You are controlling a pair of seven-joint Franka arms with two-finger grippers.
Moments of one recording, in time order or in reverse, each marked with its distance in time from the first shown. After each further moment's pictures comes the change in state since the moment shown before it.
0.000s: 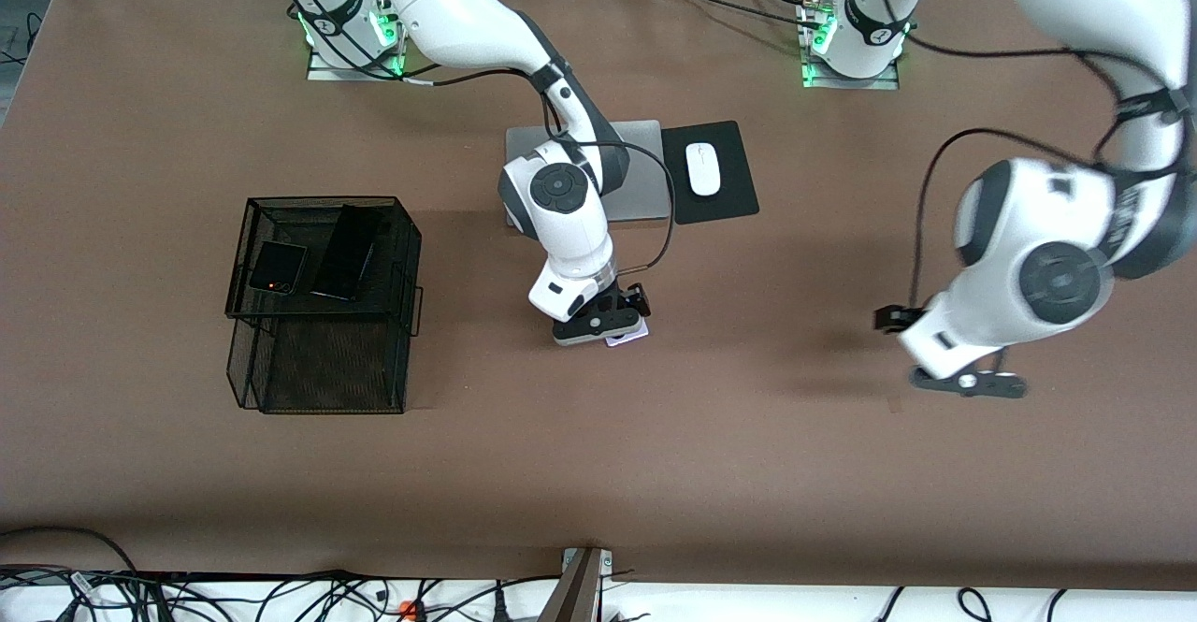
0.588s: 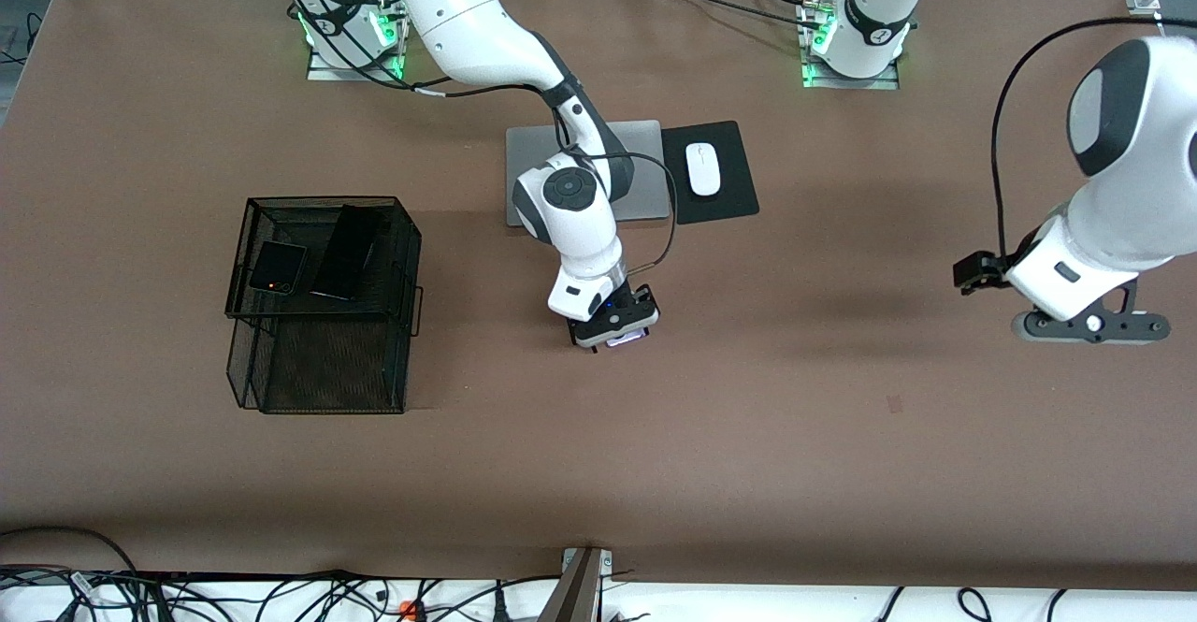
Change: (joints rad) left arm 0.035 -0.193 -0.007 -0.019 -0.002 -0.131 0.006; right arm 0.025 0.066 0.000 0.016 0.000 0.106 -0.096
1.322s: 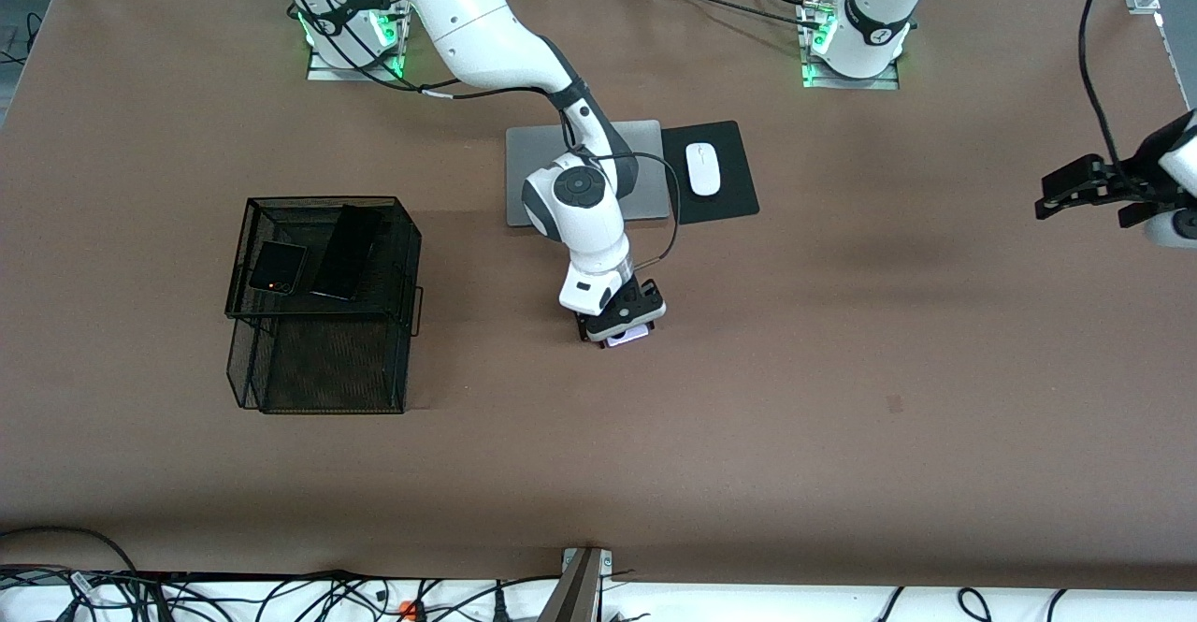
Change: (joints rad) left arm 0.139 -0.156 0.011 -0.012 -0.204 -0.104 0.207; right arm 0.024 0.051 0.001 -0.003 0.000 0.062 -0.001
